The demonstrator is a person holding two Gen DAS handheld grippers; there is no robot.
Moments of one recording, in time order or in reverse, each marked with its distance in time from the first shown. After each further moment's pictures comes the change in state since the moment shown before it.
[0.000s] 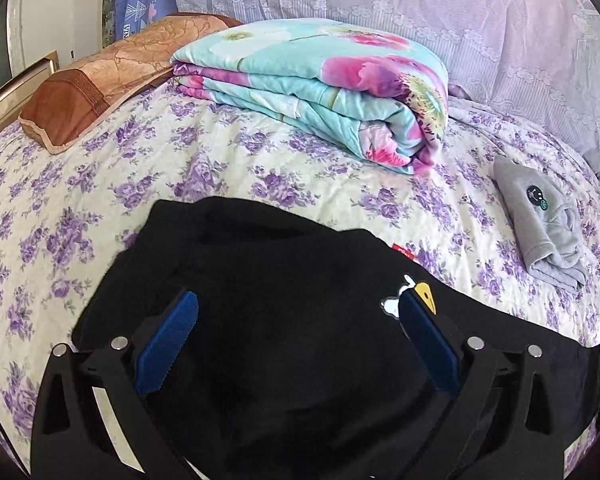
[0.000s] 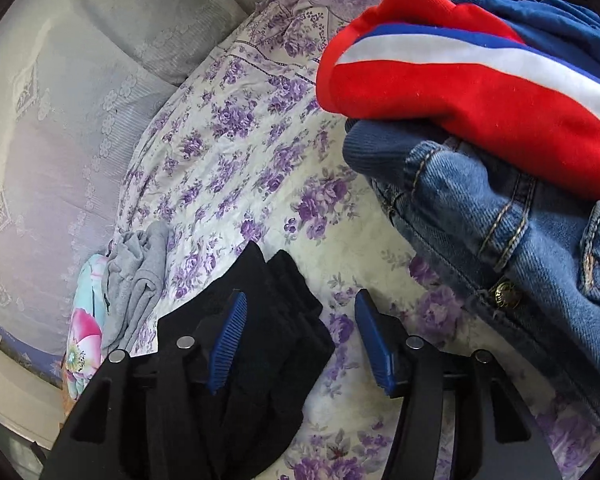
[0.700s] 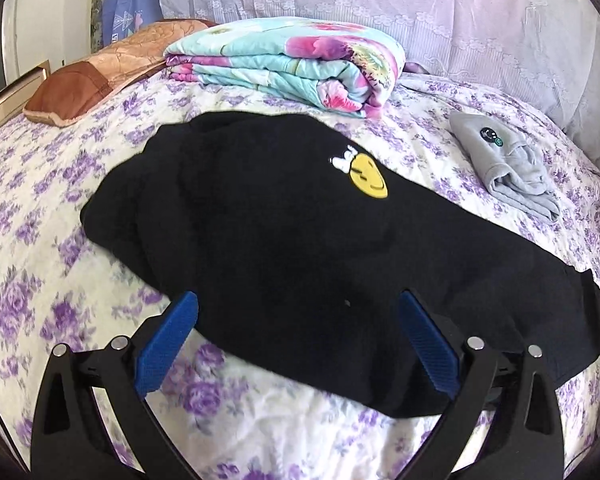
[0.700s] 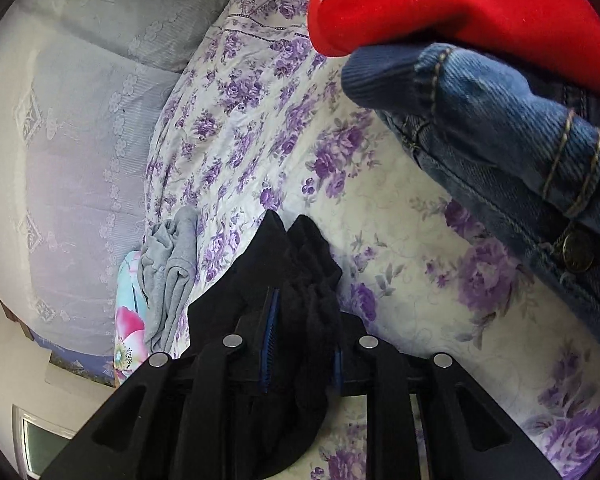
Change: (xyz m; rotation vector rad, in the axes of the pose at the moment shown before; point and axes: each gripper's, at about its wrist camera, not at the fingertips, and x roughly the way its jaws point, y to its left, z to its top) left arm -0.048 -0.009 -0.094 0.074 -0.037 -0.046; right arm 0.022 -0.002 -0.010 0.097 0.125 0.137
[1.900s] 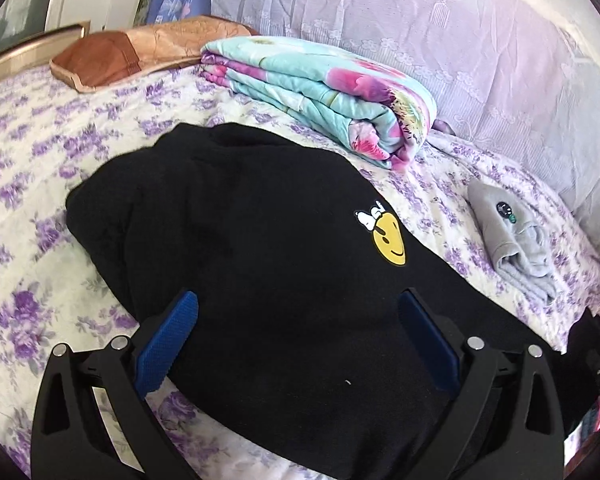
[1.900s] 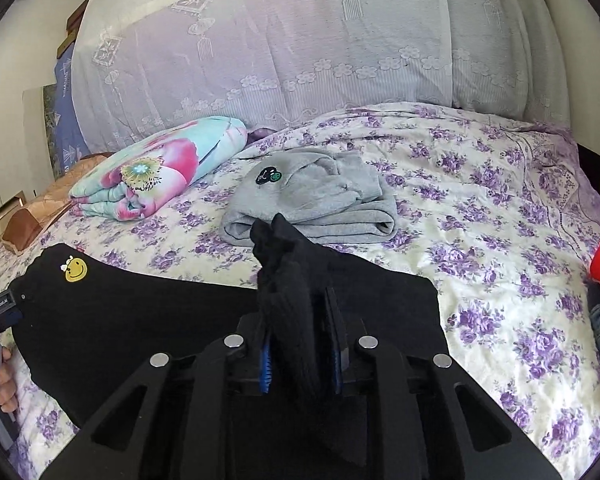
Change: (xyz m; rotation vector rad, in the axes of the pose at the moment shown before) left arm 0.021 0.014 0.010 -0.239 -0.108 -0.047; right arm 0.021 0.227 -0.175 -0.955 -0.141 -0.078
